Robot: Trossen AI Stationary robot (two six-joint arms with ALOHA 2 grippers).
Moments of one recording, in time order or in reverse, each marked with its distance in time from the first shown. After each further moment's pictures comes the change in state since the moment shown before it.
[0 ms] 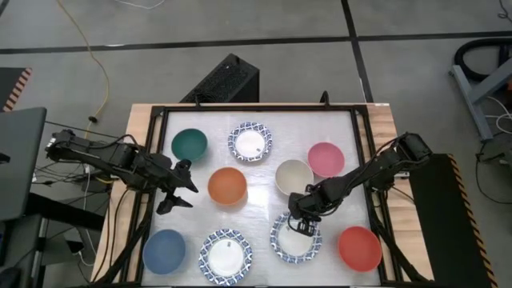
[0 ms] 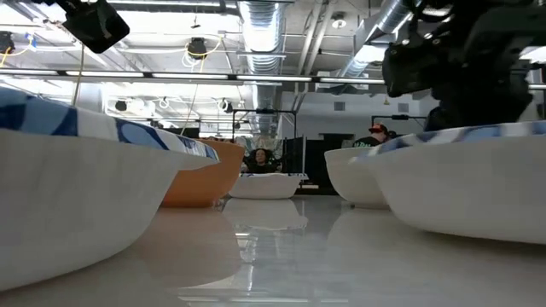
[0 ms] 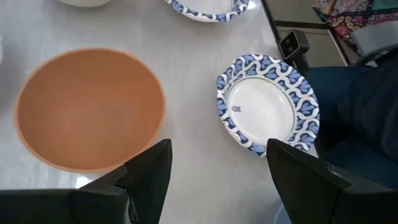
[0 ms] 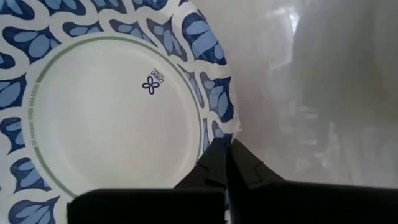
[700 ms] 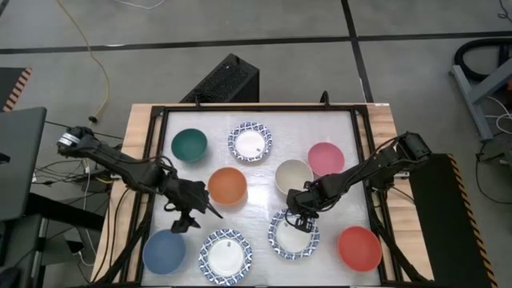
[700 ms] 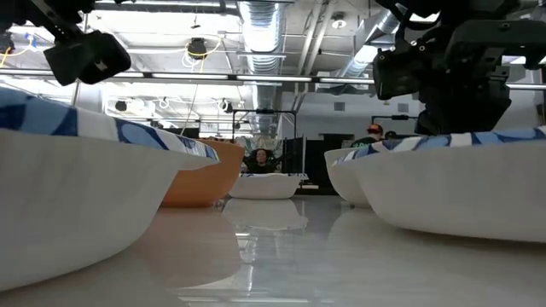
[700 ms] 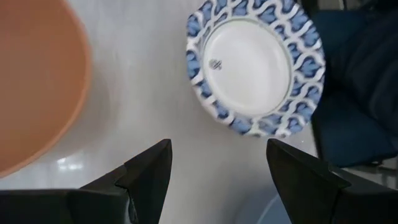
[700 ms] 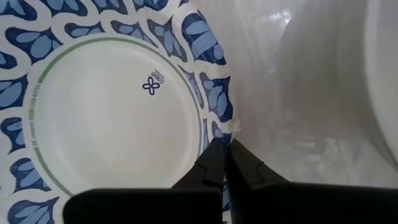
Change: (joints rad) left arm -0.122 0.341 0.000 0.127 0.087 -0.111; right arm -0.037 0.000 0.000 0.007 -0.001 -0.032
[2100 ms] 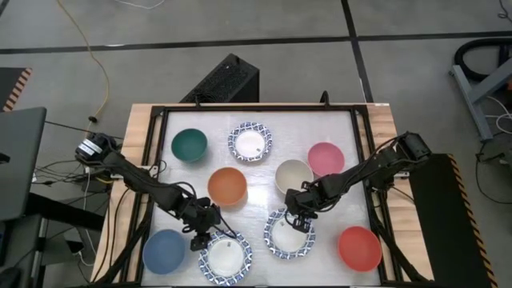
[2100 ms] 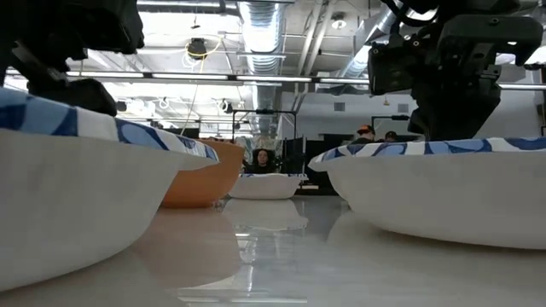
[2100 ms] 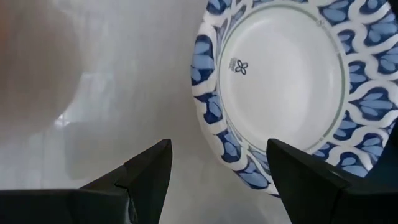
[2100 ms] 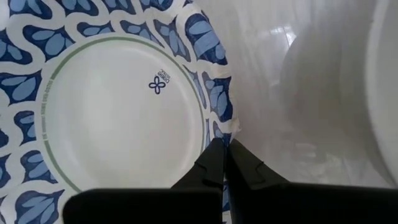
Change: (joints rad) left arm -0.136 0.324 0.000 0.210 -0.137 -0.304; right arm 0.002 0.000 -0.001 0.053 0.026 0.000
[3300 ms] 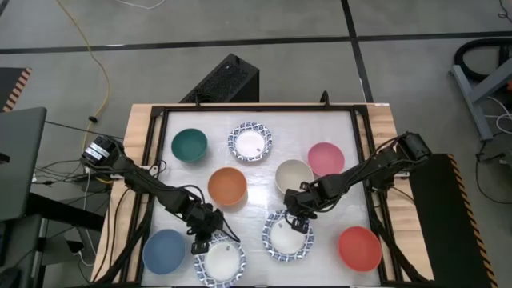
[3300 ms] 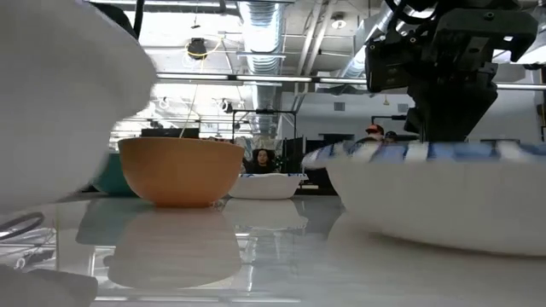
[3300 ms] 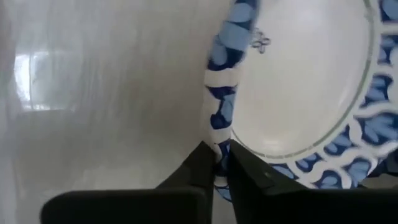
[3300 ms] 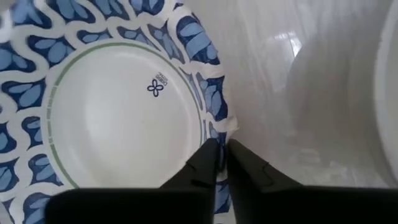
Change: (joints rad) left arm 0.019 0.091 -0.003 0.068 0.142 0.007; right arm 0.001 0.000 0.000 0.037 -0.001 0.000
